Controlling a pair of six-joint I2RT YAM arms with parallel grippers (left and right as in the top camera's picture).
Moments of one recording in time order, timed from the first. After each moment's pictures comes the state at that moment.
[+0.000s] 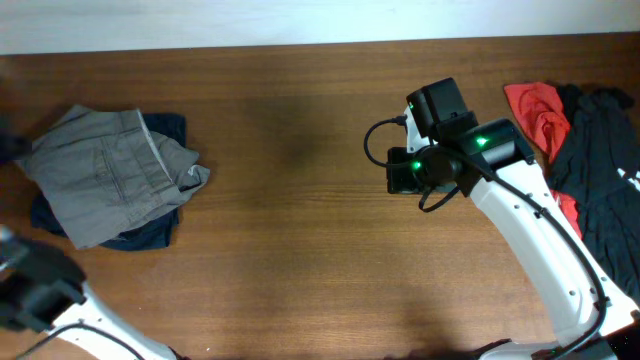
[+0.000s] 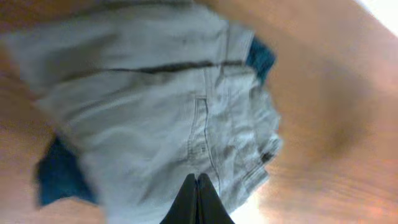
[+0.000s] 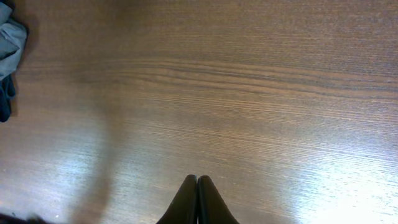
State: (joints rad) left arm 0.70 2.22 2.40 -1.52 0.46 0.26; right arm 0.34 1.54 1.49 -1.16 -0.16 0.37
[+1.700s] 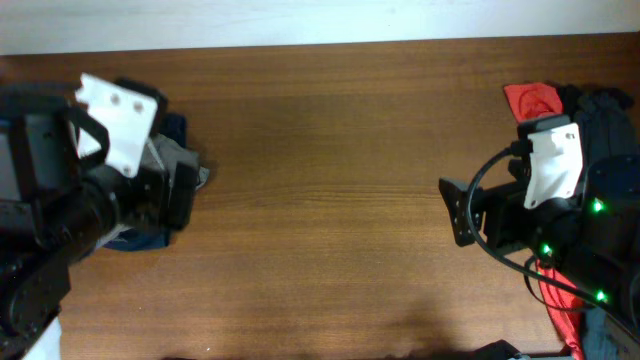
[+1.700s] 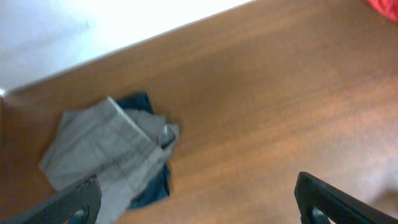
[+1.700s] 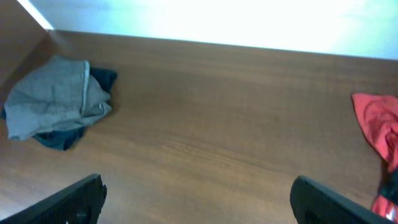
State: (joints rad) left arm -0.16 1.39 2.30 -1.68 0.04 0.20; right arm 0.34 1.04 1.74 -1.30 -0.04 0.16
